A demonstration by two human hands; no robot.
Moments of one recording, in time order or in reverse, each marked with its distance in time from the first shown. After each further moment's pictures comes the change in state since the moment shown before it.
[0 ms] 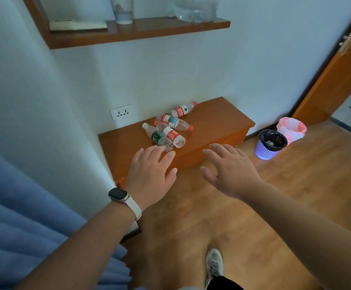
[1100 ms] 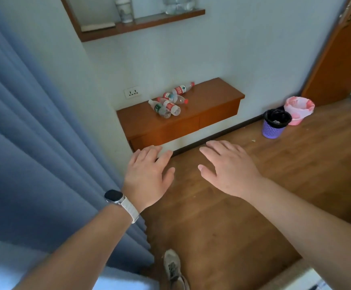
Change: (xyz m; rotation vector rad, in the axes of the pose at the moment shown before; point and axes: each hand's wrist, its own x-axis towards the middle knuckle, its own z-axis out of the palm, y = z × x) left_hand -0.235 0.224 -0.128 0.101 -0.091 -0.109; right_hand -0.315 0.013 -0.027 0.085 0.058 -0.125
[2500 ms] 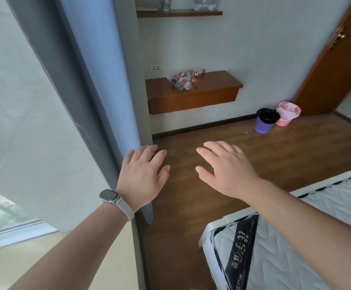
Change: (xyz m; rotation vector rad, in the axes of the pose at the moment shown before) left_hand -0.402 0.087 -0.104 -0.054 0.118 -0.118; right_hand -0.360 -0.175 -0.044 -0.023 0.118 -0.186
